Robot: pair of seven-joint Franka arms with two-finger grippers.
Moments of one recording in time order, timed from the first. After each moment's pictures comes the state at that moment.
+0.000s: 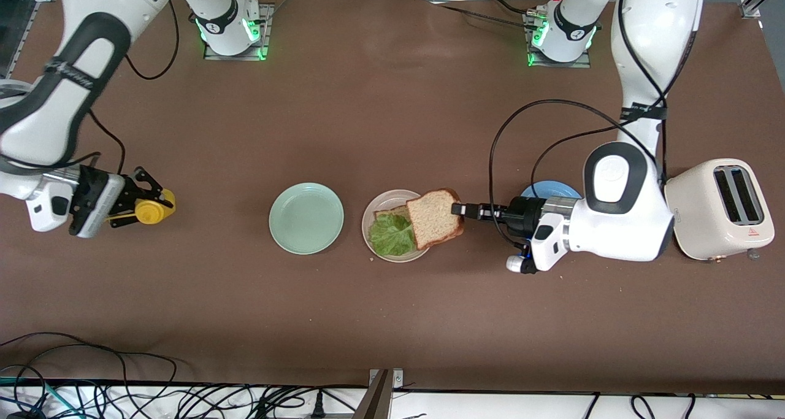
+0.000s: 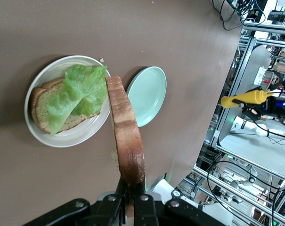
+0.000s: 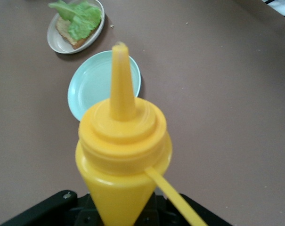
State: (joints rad) left arm -0.35 0.72 0.15 -1.24 -1.10 1.67 0.01; right arm 0.85 0.86 -1.39 -1.72 1.30 1.41 -1.71
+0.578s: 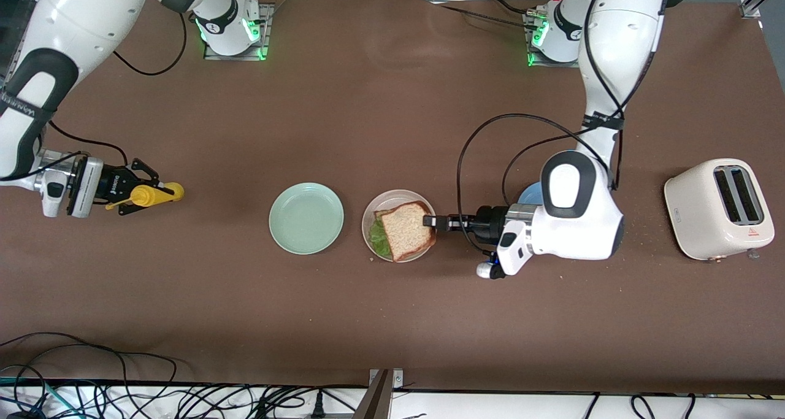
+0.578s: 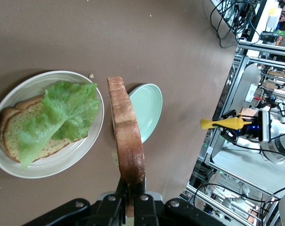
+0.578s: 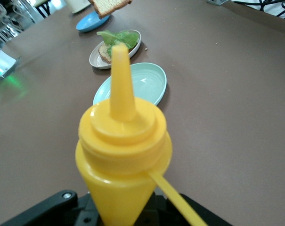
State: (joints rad) left arm -0.42 0.79 0.15 -1.24 -1.18 1.84 0.01; right arm 0.58 0.86 -1.15 -1.84 1.43 1.31 -2.07
